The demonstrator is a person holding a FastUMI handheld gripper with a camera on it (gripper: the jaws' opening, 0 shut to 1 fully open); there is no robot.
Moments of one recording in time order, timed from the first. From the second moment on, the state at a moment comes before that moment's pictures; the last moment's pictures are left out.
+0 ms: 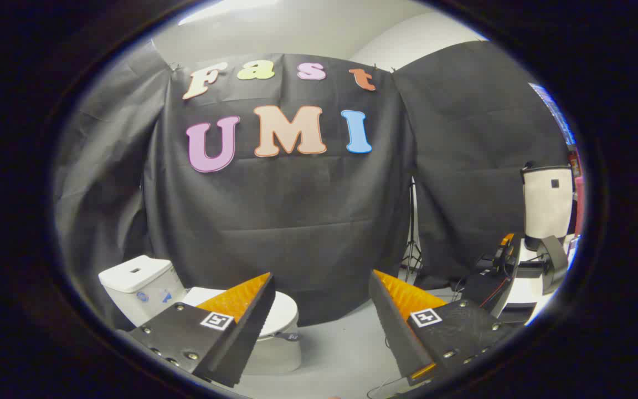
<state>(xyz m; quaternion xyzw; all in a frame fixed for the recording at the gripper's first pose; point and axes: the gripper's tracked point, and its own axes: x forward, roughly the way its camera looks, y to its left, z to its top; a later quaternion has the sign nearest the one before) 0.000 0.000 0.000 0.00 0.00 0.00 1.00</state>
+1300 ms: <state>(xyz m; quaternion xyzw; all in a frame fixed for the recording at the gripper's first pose) -0.004 -0.018 0.002 0.02 0.00 -0.03 1.00</state>
